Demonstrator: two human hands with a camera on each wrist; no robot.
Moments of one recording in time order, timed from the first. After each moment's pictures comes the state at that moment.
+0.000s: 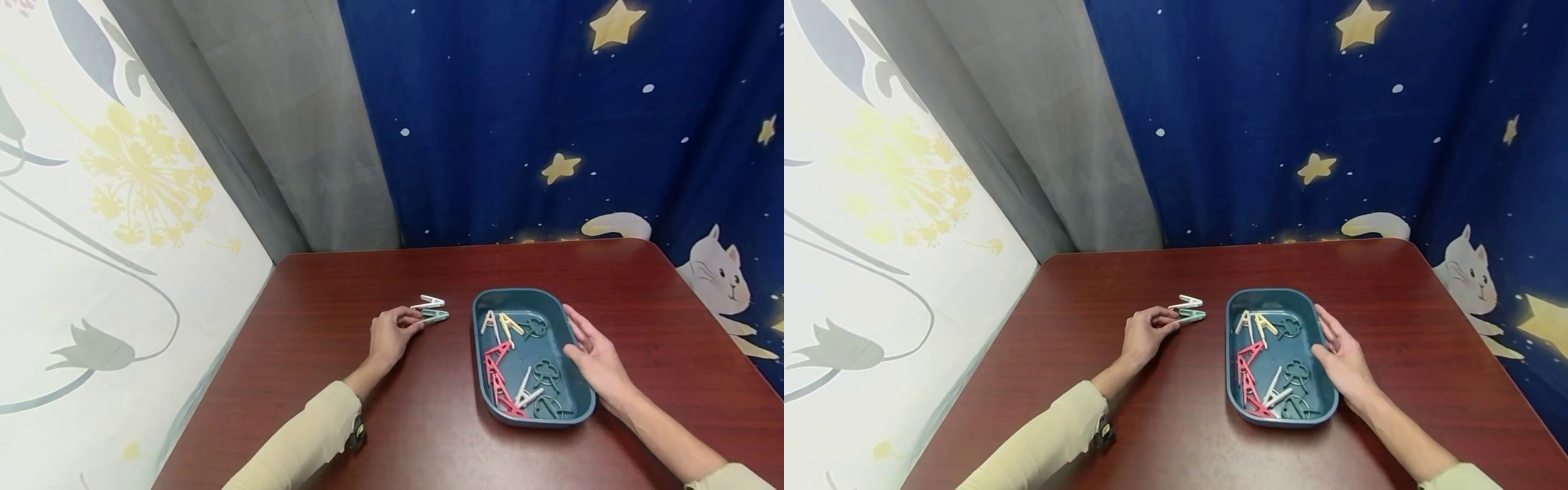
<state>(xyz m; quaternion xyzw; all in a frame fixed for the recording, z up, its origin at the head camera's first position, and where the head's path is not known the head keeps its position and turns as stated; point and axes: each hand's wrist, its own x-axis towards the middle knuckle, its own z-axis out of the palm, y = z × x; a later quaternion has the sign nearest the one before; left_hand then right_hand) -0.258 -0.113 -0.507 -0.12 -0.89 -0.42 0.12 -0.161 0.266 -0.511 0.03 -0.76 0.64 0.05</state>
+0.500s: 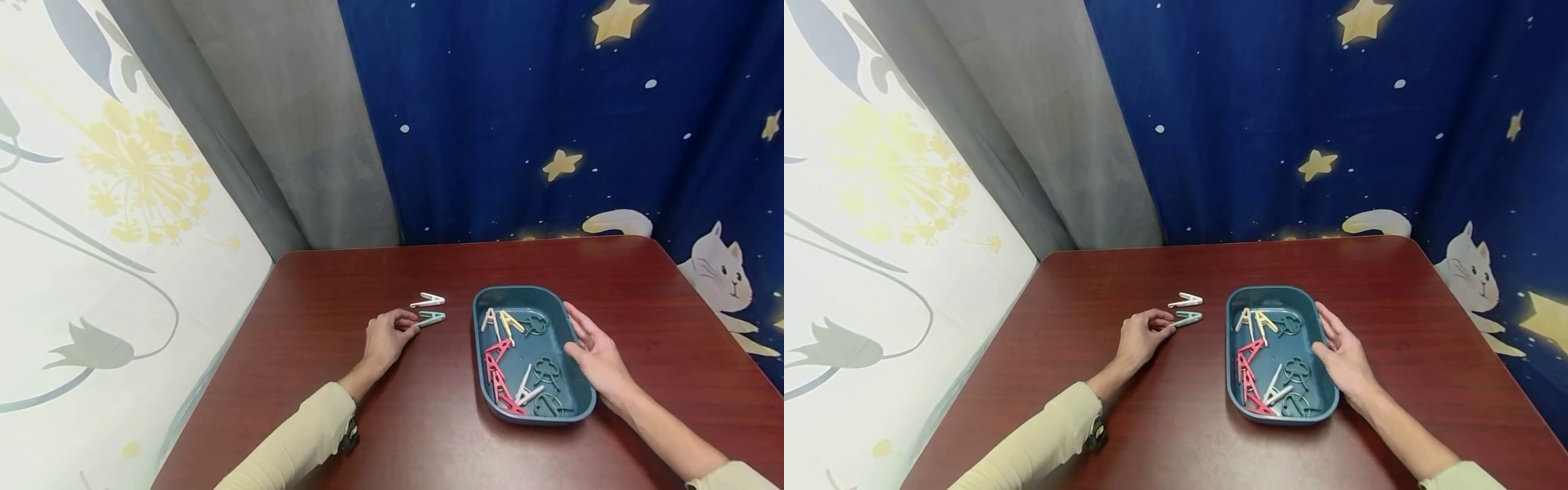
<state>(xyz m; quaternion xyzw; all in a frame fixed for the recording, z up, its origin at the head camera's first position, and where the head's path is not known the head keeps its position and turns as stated) -0.257 -0.125 -0.517 -0.12 -0.91 -0.38 0.11 -0.161 0.266 -0.511 0.05 -0.74 0.66 0.05</state>
